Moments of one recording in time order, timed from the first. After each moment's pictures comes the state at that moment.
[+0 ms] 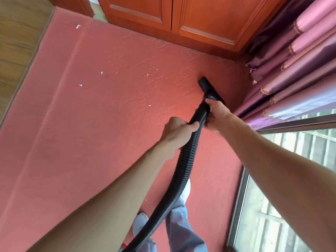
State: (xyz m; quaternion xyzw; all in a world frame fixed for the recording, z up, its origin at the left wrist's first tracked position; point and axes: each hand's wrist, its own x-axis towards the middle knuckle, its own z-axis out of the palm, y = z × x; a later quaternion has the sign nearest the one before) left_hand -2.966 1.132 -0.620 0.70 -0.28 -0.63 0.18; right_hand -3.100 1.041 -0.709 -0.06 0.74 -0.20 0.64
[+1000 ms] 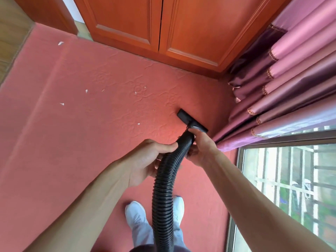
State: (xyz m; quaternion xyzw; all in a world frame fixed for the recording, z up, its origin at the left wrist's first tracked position) left_hand -2.888 1.111 -0.586 0.57 -0.19 -0.79 0.14; right_hand -3.058 1.065 -0.701 0.01 0.71 -0.26 0.65
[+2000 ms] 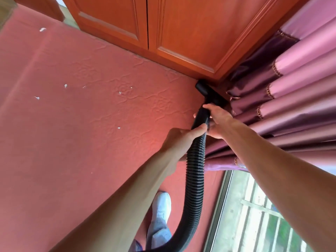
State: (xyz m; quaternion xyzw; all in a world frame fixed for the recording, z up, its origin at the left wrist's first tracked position) left_hand -3.071 0.975 -0.652 0.64 -0.15 -0.72 0.23; right_hand -3.198 0.869 -0.730 -0.14 0.75 -0.18 0.63
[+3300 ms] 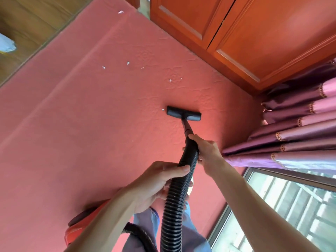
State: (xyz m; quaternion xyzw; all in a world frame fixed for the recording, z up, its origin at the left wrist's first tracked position) left_hand -2.883 1.227 -0.581 0.52 -0.05 -0.79 0.31; right_hand -3.018 1.105 -0.663 -0.26 0.74 -0.06 0.62
